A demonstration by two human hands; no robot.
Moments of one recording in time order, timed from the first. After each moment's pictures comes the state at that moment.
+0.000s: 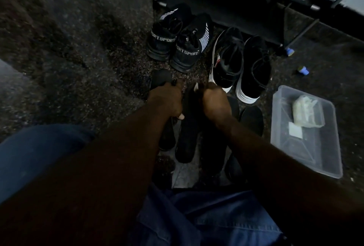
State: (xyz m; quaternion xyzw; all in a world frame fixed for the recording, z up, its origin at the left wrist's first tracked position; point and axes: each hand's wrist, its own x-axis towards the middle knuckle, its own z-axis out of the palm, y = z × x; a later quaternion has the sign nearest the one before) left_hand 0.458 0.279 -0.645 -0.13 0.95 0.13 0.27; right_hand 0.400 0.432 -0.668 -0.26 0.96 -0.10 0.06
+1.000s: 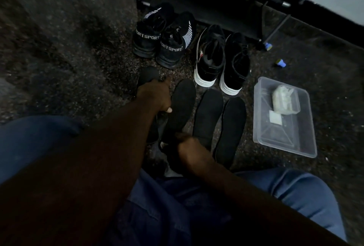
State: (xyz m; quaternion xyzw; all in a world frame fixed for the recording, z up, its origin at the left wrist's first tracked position) left_hand 0.464 0.289 -0.639 -0.13 0.95 0.11 0.25; right_hand 0.548 0.476 -0.677 -0.30 0.89 -0.18 0.29
